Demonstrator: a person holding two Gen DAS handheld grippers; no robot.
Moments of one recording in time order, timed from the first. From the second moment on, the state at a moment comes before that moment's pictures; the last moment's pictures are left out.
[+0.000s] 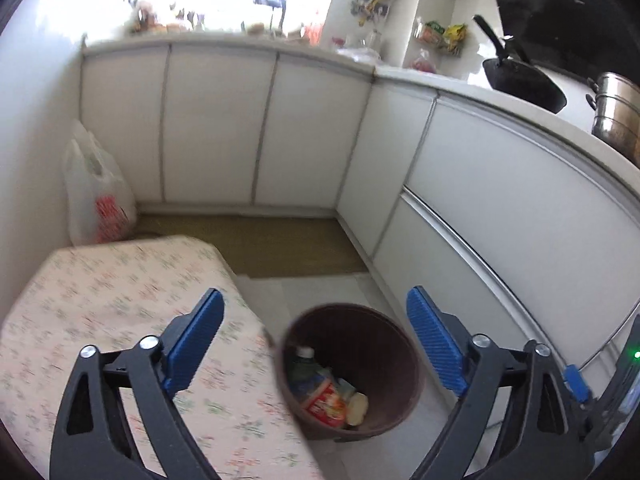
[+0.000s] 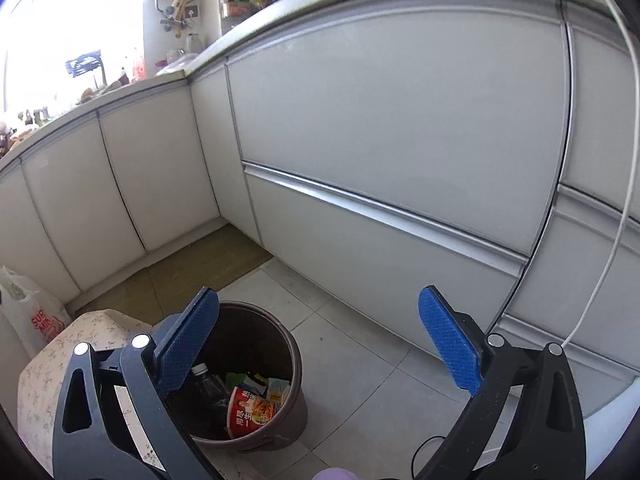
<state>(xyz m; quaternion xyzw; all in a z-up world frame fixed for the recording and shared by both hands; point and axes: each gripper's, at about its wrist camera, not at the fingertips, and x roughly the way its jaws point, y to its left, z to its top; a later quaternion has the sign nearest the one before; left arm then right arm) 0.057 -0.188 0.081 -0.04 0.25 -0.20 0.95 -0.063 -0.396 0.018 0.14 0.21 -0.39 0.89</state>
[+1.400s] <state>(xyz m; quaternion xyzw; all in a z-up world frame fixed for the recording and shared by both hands) -0.033 -0.048 0.008 -0.03 0.26 -0.10 0.96 -0.115 -0.211 0.008 0.01 0.16 -0.26 0.95</state>
